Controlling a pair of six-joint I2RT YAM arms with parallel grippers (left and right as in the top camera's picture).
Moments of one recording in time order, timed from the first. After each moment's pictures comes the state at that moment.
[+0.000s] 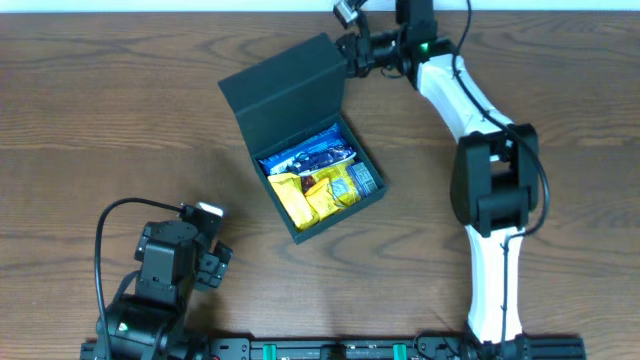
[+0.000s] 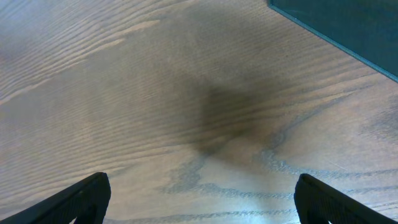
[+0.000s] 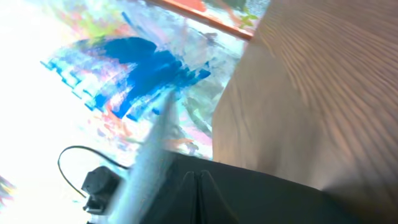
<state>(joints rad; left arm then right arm) -0.27 0.57 0.55 -0.87 -0.23 0.23 0.23 2.35 1.99 -0.17 -1.54 0.67</state>
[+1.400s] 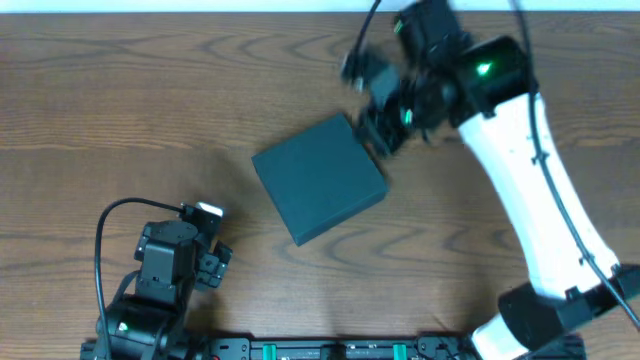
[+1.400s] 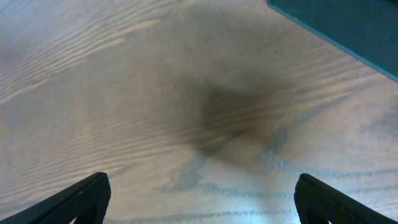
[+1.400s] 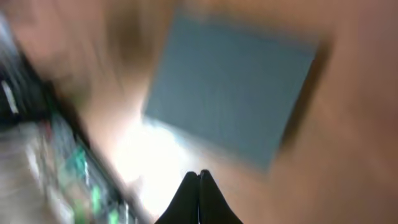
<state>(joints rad) -0.27 0.57 0.55 -0.87 -0.23 0.23 0.49 1.75 2.00 -1.56 -0.31 -0.29</state>
